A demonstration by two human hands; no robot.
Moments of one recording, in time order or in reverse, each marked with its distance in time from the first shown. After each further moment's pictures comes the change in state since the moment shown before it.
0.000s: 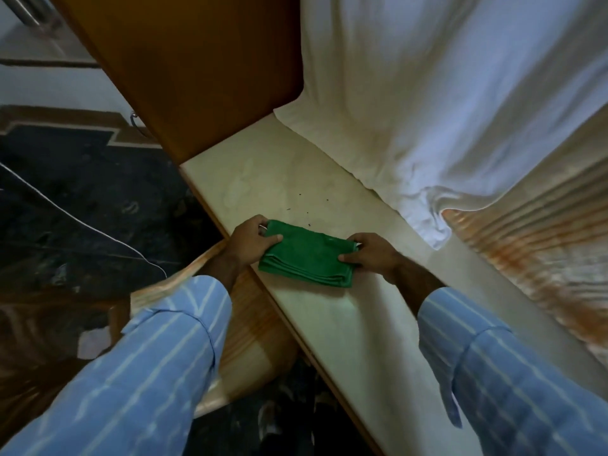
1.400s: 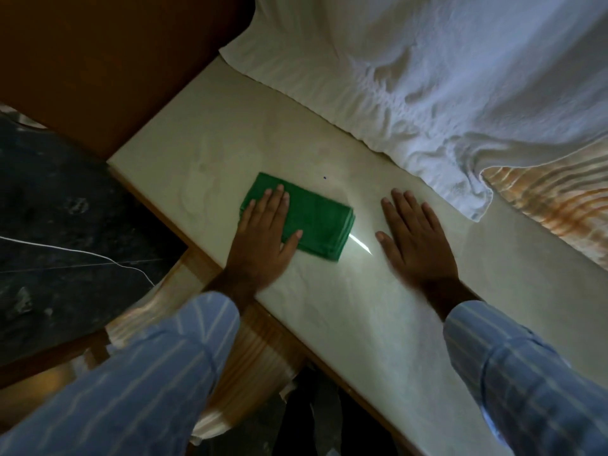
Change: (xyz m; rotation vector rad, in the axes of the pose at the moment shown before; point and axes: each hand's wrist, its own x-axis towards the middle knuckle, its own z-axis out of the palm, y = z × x) left_hand 0.100 -0.055 0.055 0.786 -0.004 0.599; right_hand 0.074 0.106 0.000 -0.987 0.623 -0.359
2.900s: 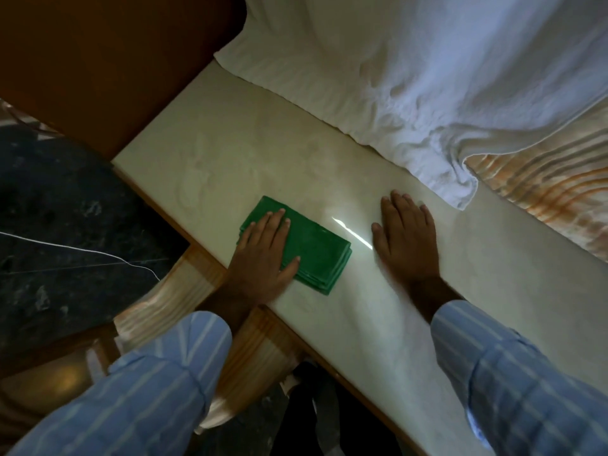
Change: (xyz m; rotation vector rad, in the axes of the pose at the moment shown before) left_hand -0.044 0.035 -0.005 0.053 -0.121 0.020; right_hand -0.018 -0.017 -0.019 0.142 0.030 0.187
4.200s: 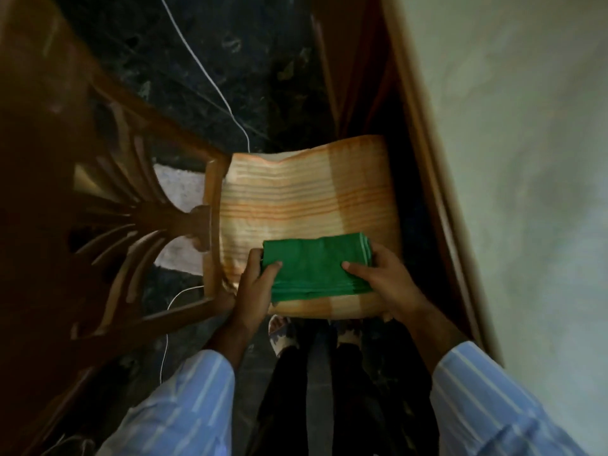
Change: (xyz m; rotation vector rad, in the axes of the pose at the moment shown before) left_hand -0.319 -0.101 0.160 -1.442 0.530 -1.156; right_hand -0.144 -0.274 0.154 0.941 -0.968 0.264
